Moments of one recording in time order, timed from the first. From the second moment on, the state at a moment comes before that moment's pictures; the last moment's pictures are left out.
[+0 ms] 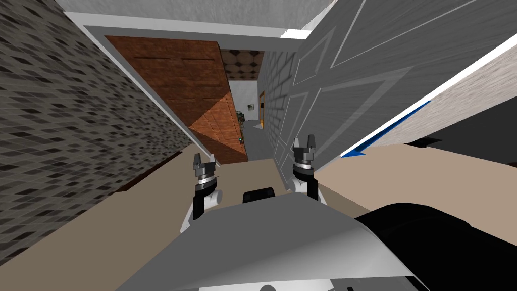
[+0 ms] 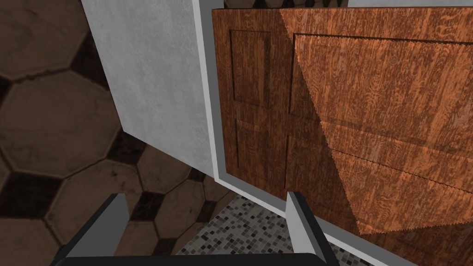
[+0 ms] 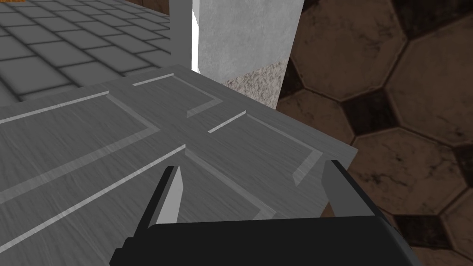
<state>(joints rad) 0.42 0.10 0.06 -2.02 0.11 -0.65 0.08</state>
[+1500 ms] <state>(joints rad) 0.35 0.15 0.08 -1.69 0.10 -0.69 0.11</state>
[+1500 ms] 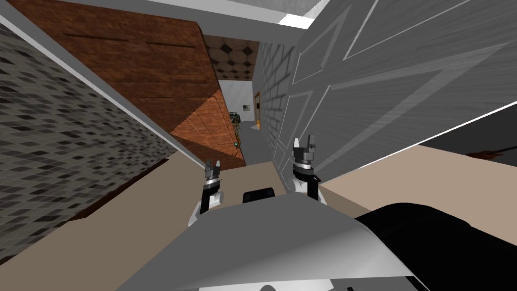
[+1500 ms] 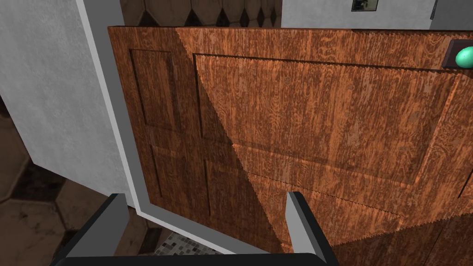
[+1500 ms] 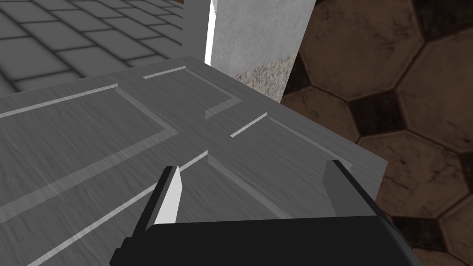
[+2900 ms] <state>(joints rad) 0.27 0.16 0.10 -1.37 0.09 -0.72 0.12</state>
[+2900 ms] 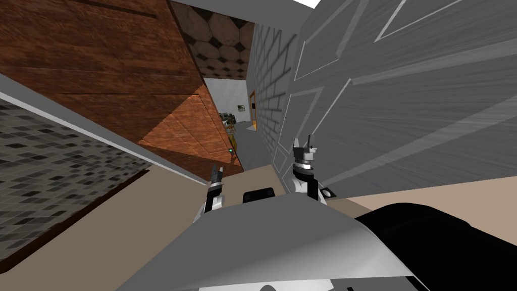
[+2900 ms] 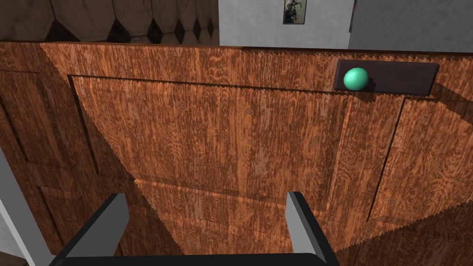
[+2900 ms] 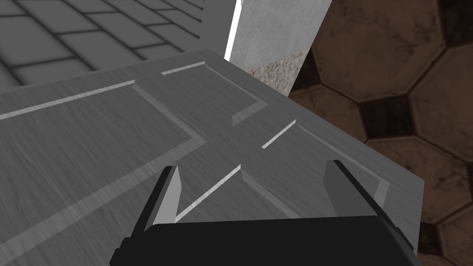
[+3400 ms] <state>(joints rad) 0.24 0.17 0.11 -1.24 0.08 -0.75 0.14</state>
